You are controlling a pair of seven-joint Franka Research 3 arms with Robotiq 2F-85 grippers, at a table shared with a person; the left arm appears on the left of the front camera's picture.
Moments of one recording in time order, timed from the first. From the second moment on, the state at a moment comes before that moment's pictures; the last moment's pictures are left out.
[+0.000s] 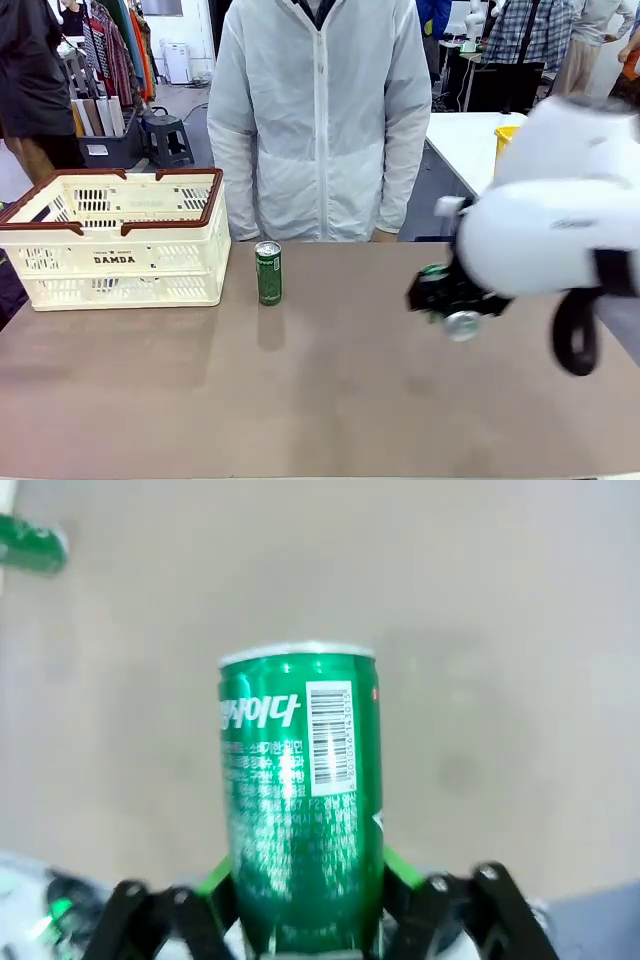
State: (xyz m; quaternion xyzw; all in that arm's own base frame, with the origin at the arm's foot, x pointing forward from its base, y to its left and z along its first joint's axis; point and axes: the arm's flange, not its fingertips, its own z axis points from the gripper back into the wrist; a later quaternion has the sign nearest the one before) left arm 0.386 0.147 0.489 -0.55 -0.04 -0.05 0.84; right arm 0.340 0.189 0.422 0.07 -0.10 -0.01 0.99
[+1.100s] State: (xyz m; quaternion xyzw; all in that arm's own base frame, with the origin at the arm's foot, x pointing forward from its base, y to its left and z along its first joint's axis) left arm 0.386 0.147 0.488 -0.55 -0.04 -0.05 0.84; right arm 0.414 0.366 0.279 0.10 0.01 0.03 0.99
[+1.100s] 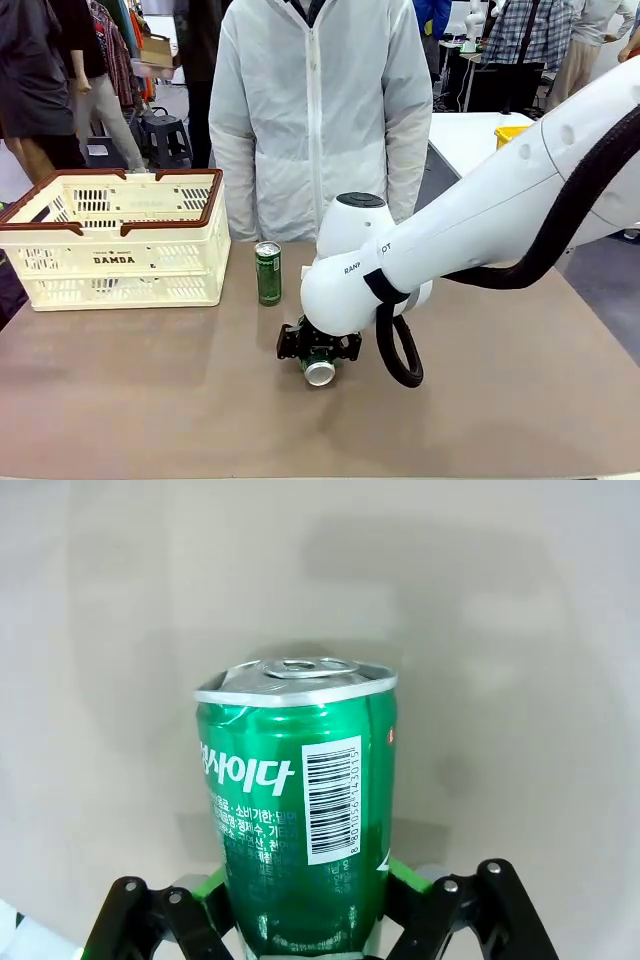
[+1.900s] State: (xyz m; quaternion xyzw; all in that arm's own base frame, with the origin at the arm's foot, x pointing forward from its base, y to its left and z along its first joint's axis) left arm 0.386 0.147 0.488 -0.55 -0.04 -0.05 0.84; right arm 0.416 0.369 0.286 0.11 0.02 0.02 0.99
